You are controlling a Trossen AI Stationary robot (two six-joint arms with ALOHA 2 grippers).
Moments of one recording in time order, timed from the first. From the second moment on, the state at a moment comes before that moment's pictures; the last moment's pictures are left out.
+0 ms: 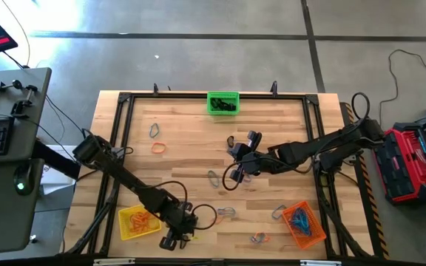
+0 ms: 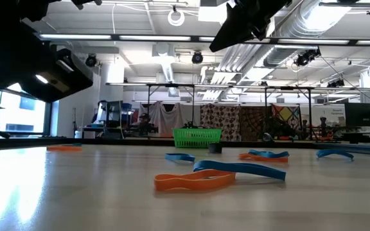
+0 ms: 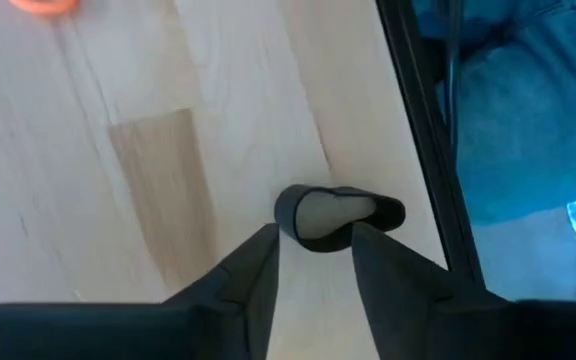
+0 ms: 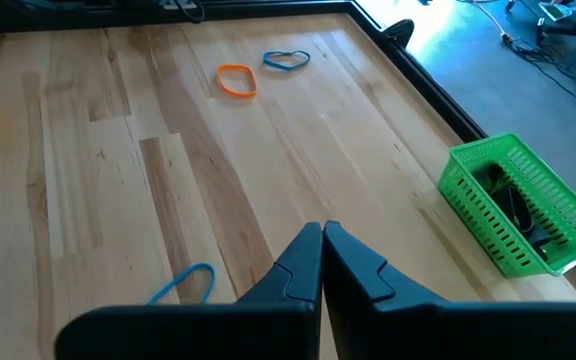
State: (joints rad) left arm -0.60 1.86 1.15 -0.38 0.21 -0.38; right arm 0.25 1.51 1.11 -0.34 0.62 0.29
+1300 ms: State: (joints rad) left arm -0.41 1.66 1.14 -0.58 -0.02 -0.30; right arm 0.32 1.51 1.11 -0.44 0.69 0.28
